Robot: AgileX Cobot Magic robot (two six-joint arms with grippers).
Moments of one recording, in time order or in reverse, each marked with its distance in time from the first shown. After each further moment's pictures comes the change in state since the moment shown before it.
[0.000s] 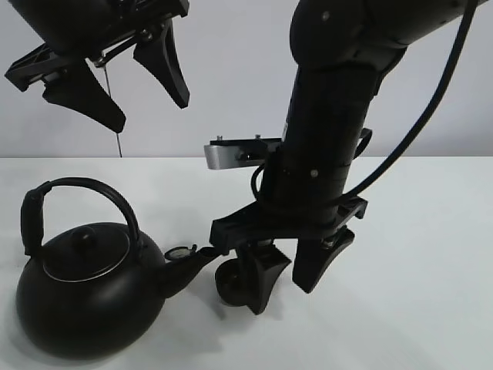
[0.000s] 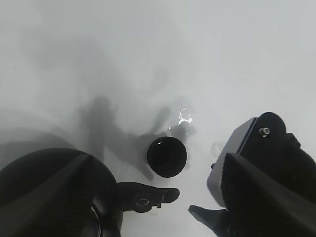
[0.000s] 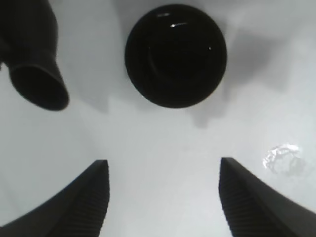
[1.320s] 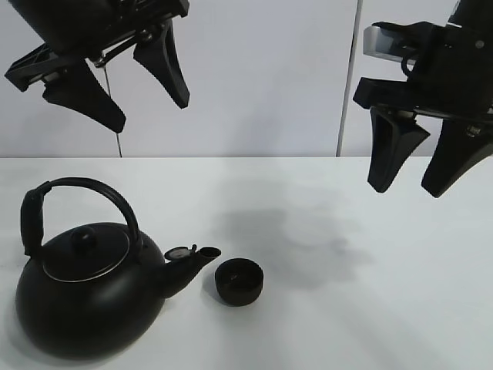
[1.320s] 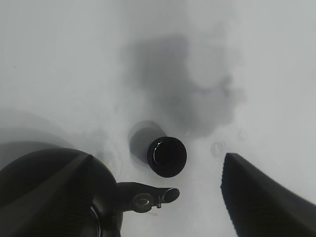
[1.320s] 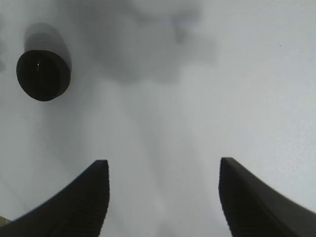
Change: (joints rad) left arm 0.000 0.000 0.000 0.000 0.000 0.000; right arm -0.386 -0.254 0.000 -0.003 0.199 0.063
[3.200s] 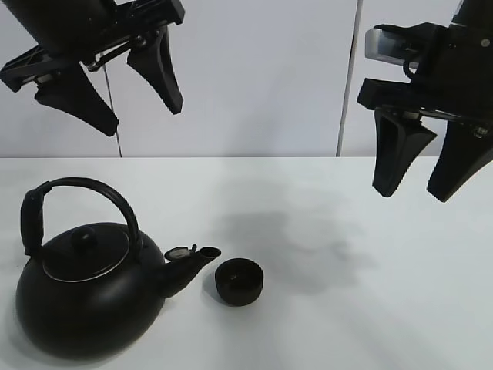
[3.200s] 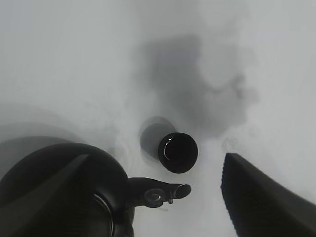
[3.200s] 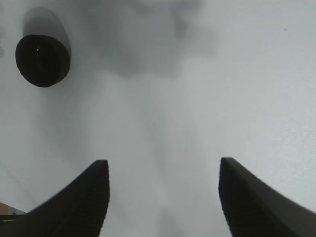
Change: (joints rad) left arm 0.000 0.000 0.000 0.038 0.019 -0.015; right arm 0.000 -0.005 0.001 0.002 0.041 0.000
